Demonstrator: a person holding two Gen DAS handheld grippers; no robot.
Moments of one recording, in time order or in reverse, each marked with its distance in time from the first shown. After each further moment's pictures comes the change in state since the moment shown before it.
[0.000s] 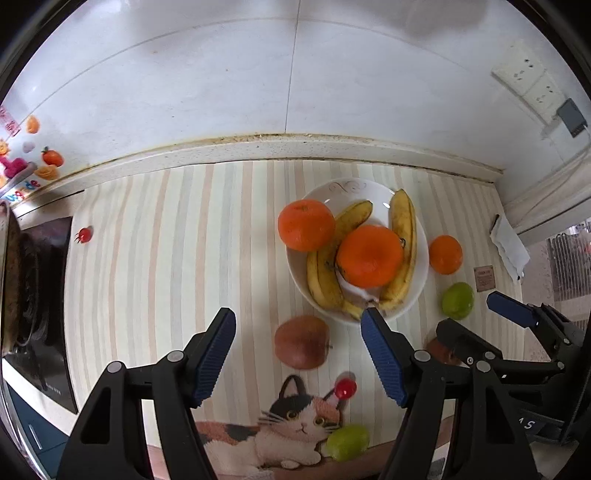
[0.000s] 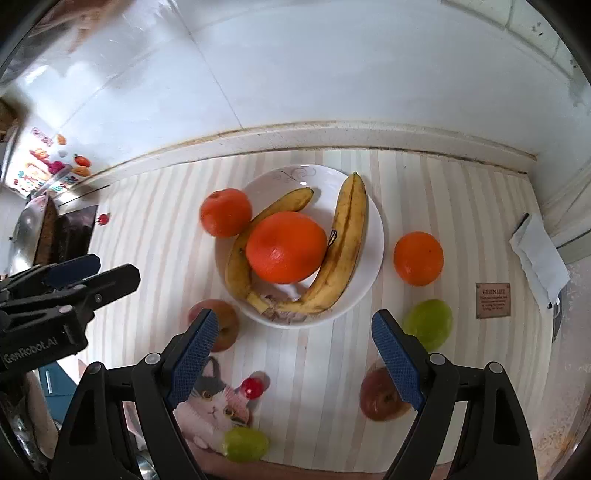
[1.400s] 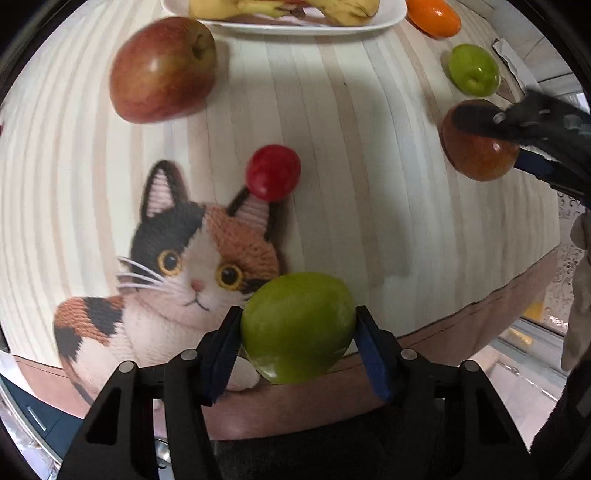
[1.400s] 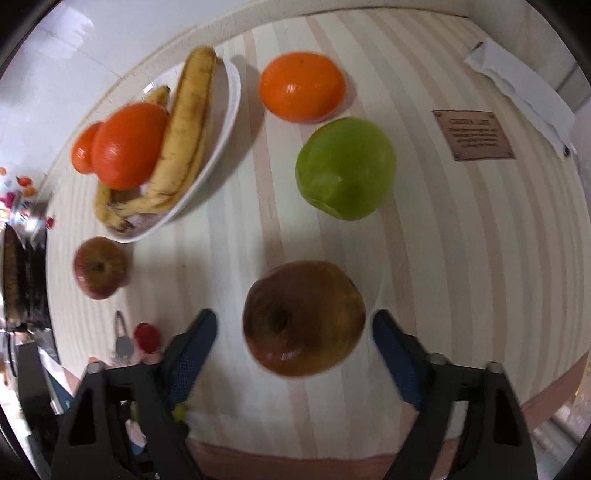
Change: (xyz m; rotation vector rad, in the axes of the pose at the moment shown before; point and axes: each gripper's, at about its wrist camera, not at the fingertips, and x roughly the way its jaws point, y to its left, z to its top) left arm 0.138 -0.068 -0.162 0.111 0.408 -0.027; right arm 0.109 -0.118 -0.102 0.252 0.166 -0.012
